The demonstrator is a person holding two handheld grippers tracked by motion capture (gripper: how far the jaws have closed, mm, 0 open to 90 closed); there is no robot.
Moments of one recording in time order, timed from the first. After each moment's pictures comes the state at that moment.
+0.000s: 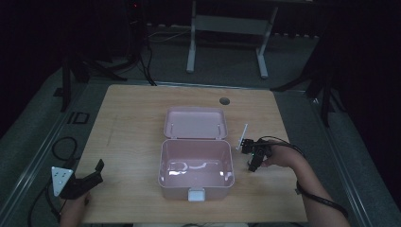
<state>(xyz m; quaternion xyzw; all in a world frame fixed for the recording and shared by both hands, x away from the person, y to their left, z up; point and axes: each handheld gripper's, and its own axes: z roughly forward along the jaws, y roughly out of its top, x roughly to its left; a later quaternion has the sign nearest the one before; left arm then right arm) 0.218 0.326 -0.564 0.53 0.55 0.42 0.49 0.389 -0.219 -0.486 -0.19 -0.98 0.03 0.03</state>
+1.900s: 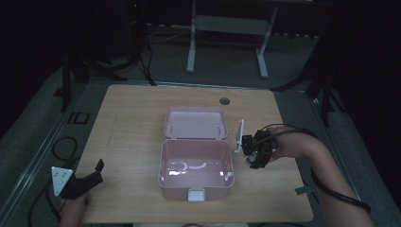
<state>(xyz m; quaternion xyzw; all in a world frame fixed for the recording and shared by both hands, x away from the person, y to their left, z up) 0.219 0.326 -0.564 0.53 0.55 0.42 0.49 0.340 -0.183 -0.376 0.00 -1.00 0.03 -0.01</state>
